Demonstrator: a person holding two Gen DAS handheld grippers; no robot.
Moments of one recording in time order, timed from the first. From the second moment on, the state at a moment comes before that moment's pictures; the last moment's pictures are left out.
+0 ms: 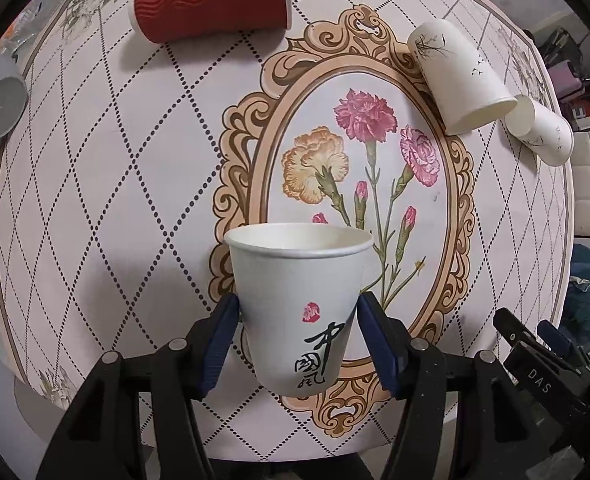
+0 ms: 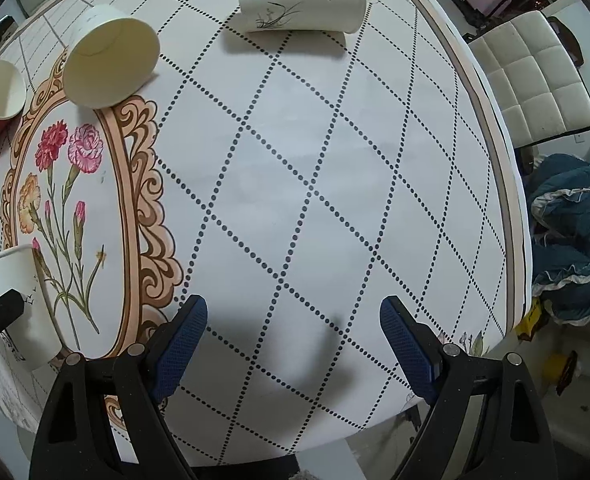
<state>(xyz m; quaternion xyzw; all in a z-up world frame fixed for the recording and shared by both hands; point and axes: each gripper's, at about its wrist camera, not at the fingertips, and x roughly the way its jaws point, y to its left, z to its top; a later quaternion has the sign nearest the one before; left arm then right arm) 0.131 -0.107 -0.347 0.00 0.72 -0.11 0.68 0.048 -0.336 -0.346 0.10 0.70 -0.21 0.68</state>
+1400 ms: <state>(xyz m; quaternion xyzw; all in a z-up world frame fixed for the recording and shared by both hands) 0.106 0.045 -0.295 0.12 0.61 0.07 0.78 0.081 -0.186 -0.286 0.07 0.67 -0.05 0.74</state>
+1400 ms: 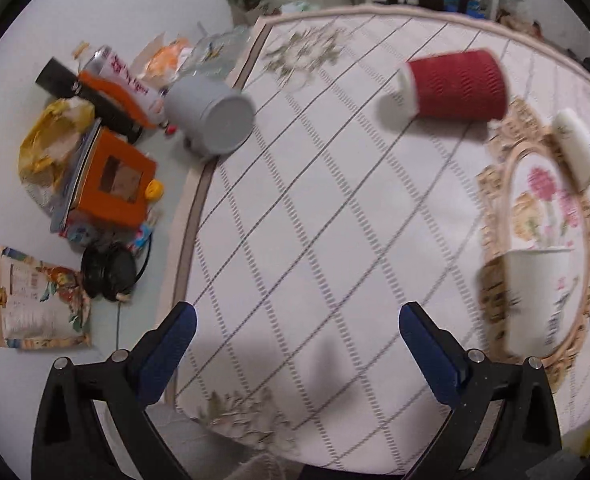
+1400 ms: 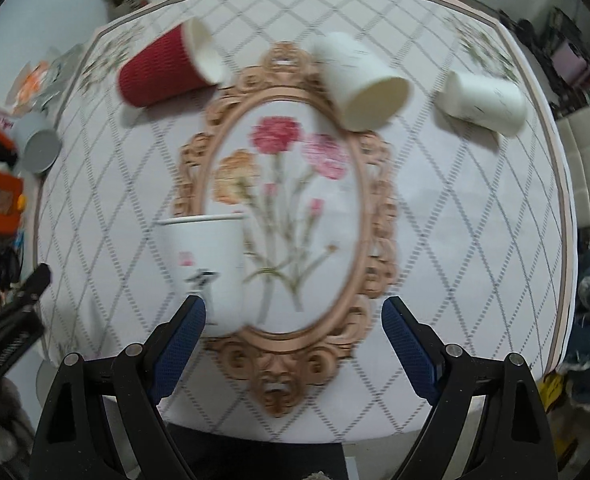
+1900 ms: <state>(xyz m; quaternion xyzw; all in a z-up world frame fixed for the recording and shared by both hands) 0.106 0.081 -0.343 0.09 0.66 0.07 0.74 0.119 -0.128 -0.325 0.06 0.70 -0.04 0.71</state>
